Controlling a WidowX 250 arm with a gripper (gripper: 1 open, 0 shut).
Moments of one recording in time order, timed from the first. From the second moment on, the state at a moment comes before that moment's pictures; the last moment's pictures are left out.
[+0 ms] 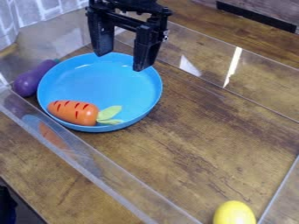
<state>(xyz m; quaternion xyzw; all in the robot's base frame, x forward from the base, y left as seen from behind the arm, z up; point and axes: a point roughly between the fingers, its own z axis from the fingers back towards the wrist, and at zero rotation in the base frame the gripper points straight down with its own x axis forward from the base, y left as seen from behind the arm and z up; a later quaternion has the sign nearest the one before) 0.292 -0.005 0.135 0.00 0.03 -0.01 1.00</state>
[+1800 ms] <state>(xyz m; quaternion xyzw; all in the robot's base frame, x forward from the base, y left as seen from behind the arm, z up) 0.271 0.072 0.067 -0.01 0.12 0.00 0.99</state>
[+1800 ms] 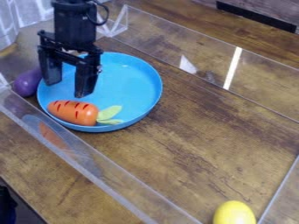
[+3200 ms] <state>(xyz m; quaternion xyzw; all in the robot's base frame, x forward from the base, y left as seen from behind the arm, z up) 0.322 0.098 0.021 0.02 0.10 -0.13 0.99</state>
